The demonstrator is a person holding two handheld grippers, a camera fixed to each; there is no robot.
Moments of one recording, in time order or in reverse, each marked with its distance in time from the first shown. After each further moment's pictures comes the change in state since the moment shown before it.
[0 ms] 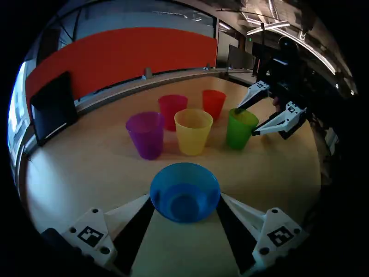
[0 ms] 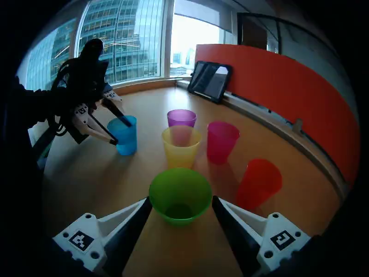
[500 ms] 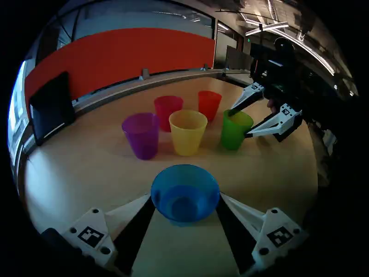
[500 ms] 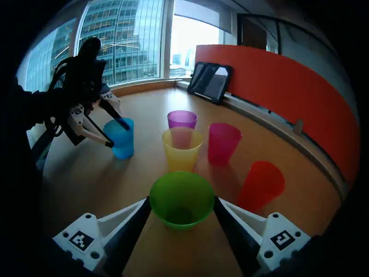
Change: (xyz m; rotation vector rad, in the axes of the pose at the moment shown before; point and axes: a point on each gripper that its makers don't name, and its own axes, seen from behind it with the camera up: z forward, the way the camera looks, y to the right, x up) left arm 0.000 0.008 -0.005 -0.013 0.004 0.002; right arm 0.004 -0.002 0.006 -0.006 0.008 0.004
